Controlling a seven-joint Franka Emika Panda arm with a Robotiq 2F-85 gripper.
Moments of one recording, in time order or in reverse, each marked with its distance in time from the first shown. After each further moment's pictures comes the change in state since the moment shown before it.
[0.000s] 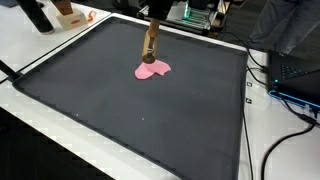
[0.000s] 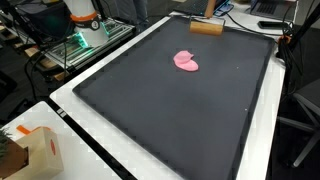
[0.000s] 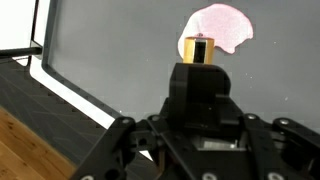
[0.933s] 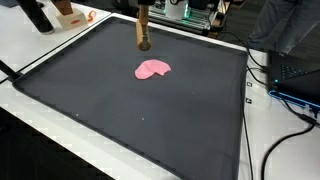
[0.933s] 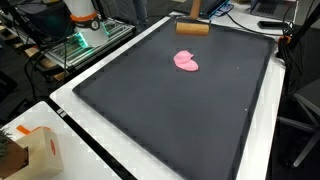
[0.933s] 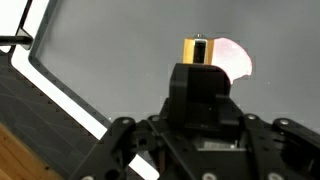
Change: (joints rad) arm -0.081 -0.154 -0.034 -0.168 0.107 0.073 -0.330
